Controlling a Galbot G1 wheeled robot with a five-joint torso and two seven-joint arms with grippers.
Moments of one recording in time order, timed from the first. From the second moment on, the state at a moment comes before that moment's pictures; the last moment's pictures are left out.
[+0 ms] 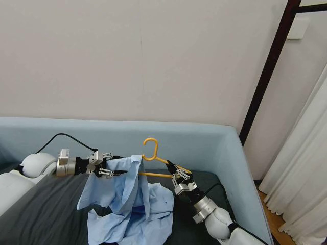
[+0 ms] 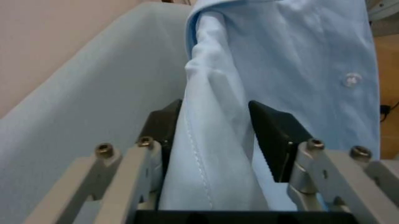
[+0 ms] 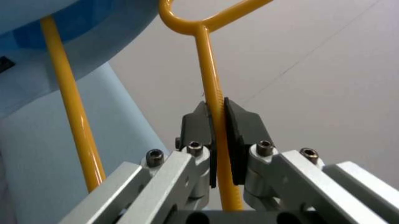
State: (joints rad) left arm 0.45 -0.55 0.12 -1.39 -0.66 -0.17 1.04; right arm -0.82 1.11 -0.15 1.46 -0.60 0.50 0.39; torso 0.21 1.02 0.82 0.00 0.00
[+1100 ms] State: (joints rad) left arm 0.43 -0.67 0.09 -1.26 -0.64 -0.16 1.08; right arm -0.91 1.06 -0.19 1.59 -0.21 0.62 0.30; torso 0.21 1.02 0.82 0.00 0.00
